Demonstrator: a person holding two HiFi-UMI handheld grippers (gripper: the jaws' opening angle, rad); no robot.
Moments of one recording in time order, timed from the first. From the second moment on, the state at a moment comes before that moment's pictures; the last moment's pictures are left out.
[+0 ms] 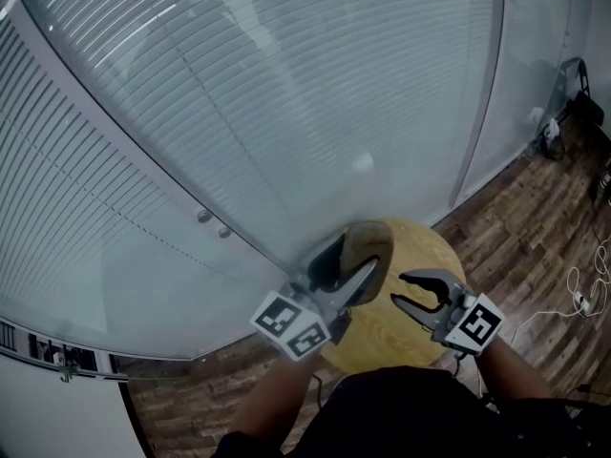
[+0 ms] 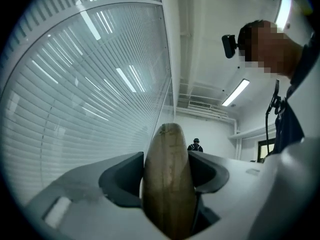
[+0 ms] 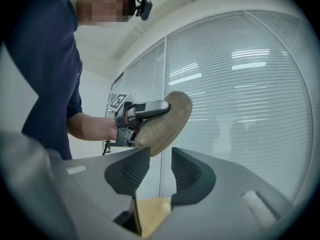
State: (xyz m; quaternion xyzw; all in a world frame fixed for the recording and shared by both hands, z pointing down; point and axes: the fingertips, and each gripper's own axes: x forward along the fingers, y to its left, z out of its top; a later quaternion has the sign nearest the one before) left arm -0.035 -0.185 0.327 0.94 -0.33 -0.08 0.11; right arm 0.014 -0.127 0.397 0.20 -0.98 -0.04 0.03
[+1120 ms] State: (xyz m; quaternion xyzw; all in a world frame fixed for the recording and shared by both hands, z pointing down) left arm -0.059 -0.148 0.479 0.92 -0.37 0.04 0.09; right arm 0.145 -0.151 0.451 0.51 -0.85 0.09 -0.02
